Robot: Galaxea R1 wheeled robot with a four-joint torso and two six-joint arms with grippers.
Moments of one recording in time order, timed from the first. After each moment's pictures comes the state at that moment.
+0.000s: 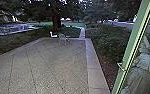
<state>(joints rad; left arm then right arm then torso) 1.44 2.95 -2.55 -0.25 0.03 0.03 -1.43 2.90 -2.33 -0.85 -0.28 1.09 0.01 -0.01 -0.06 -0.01</state>
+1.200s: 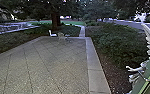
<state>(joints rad) 1.44 2.95 -2.55 -0.25 0.03 0.03 -1.43 2.90 -2.33 -0.85 -0.28 1.09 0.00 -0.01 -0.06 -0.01</state>
